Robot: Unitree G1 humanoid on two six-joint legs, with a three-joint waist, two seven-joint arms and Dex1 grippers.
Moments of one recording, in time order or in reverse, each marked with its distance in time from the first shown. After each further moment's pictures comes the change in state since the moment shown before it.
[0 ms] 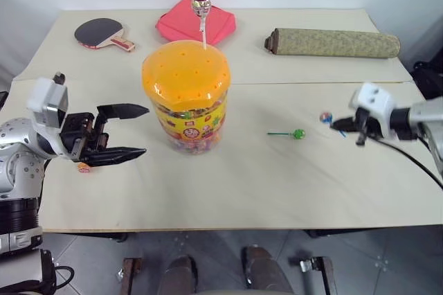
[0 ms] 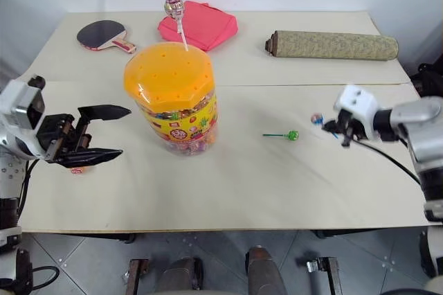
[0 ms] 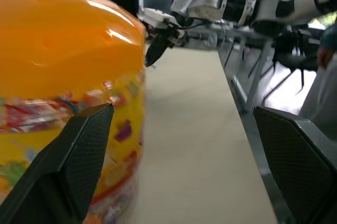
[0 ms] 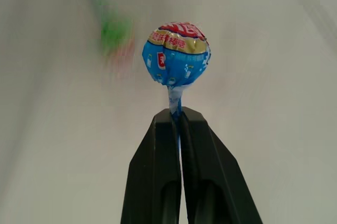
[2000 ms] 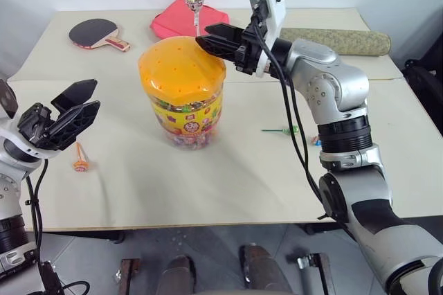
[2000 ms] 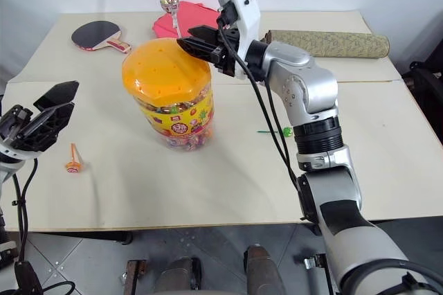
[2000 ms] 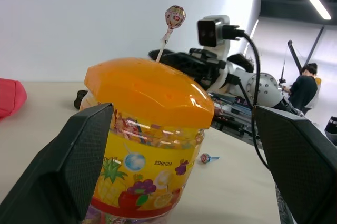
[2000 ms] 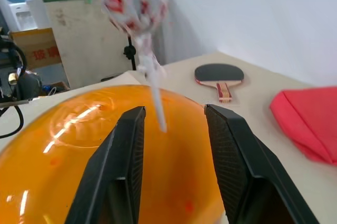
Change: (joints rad) left arm 0.078 -0.084 0.299 -0.005 -0.262 0.251 0.347; right arm -0.504 0.799 -0.139 -0.081 0.347 0.383 -0.417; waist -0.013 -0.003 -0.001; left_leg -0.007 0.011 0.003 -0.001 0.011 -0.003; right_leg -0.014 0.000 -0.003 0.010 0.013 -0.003
